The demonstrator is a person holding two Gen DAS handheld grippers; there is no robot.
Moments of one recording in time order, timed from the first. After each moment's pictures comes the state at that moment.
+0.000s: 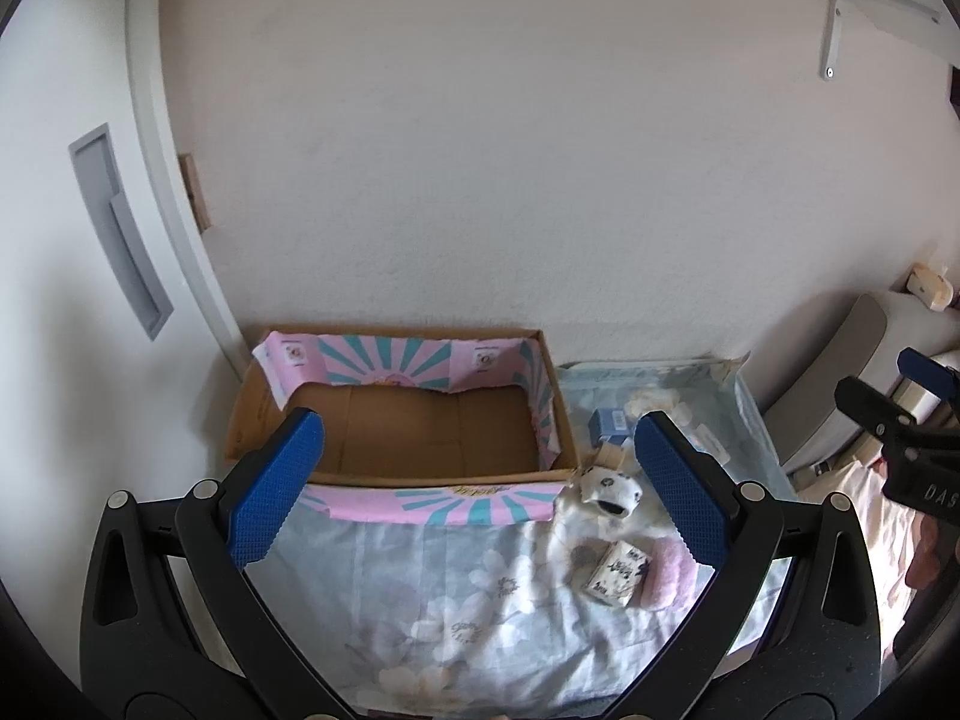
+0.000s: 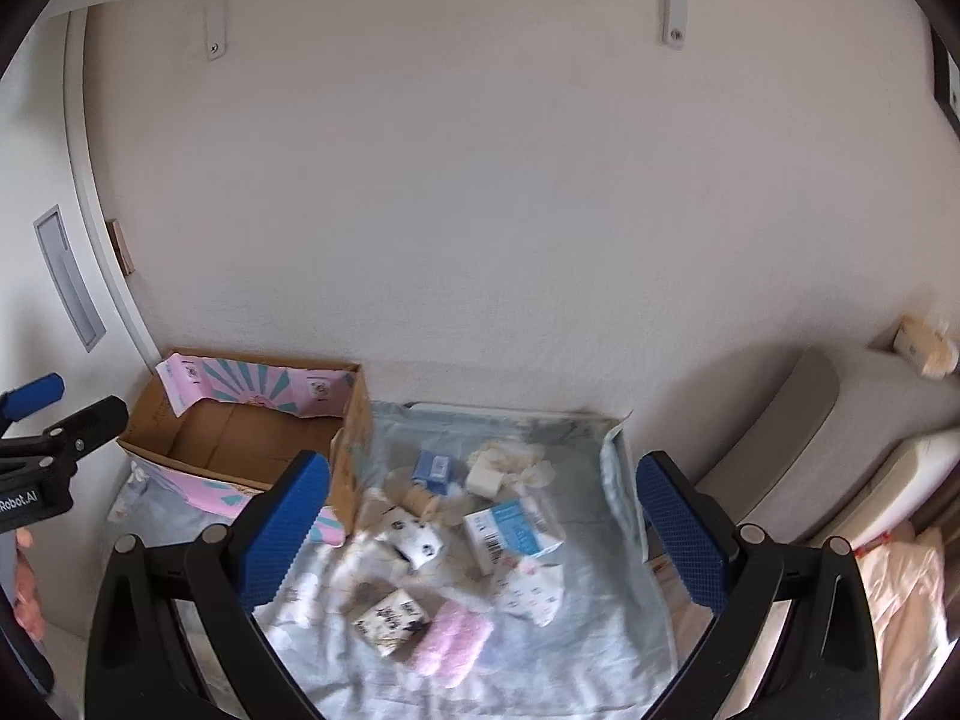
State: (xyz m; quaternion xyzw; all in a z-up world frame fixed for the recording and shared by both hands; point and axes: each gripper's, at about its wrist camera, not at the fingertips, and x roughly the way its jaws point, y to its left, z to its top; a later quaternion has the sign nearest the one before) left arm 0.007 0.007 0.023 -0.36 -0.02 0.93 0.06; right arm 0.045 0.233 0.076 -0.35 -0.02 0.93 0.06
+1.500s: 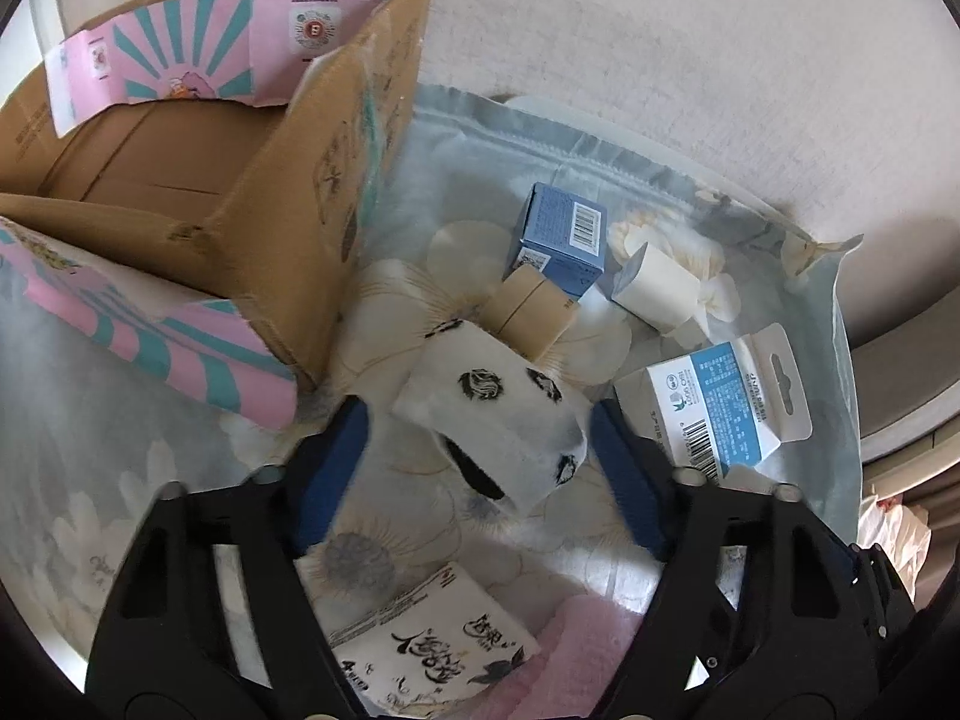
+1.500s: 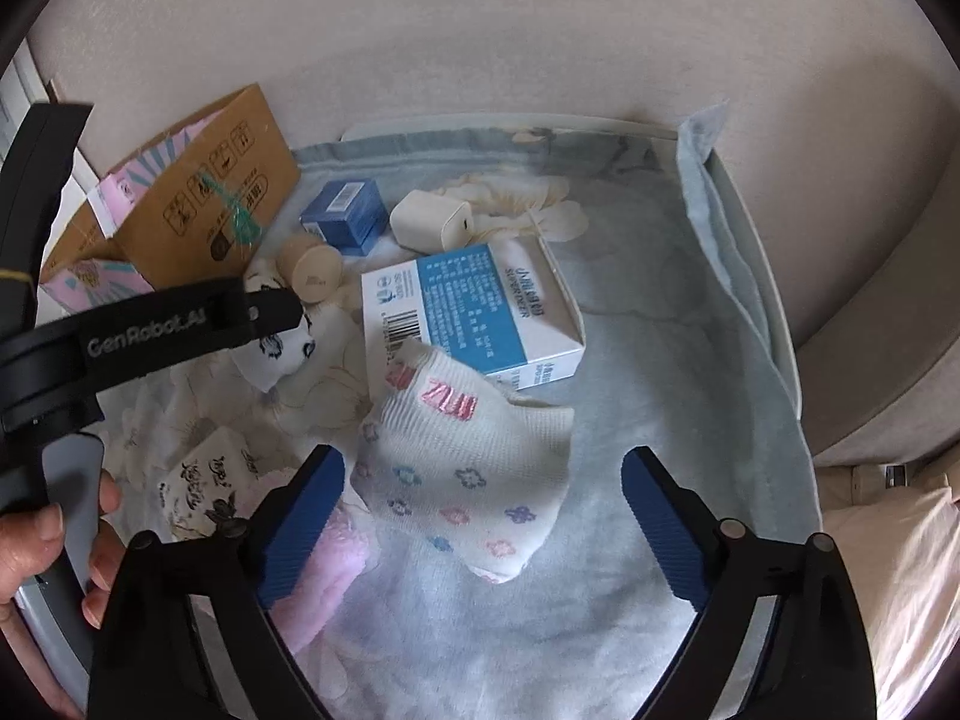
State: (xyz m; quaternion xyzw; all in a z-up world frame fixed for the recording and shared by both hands) left arm -0.075 0.155 -0.228 -0.53 -0.12 0.84 0.01; right arm 0.009 0.323 -0.177 -0.51 0.03 0.86 -0.04
